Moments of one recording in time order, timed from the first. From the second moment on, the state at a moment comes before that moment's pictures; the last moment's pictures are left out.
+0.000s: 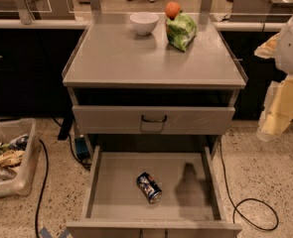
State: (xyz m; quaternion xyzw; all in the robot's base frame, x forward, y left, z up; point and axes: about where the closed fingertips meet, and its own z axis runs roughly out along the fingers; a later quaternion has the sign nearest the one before) arm 0.438 -0.217 0.977 -0.60 0.78 -0.03 0.16
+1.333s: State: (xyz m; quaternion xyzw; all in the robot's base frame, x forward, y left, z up) arm 0.429 -0.204 0.874 -0.57 0.81 -0.03 0.12
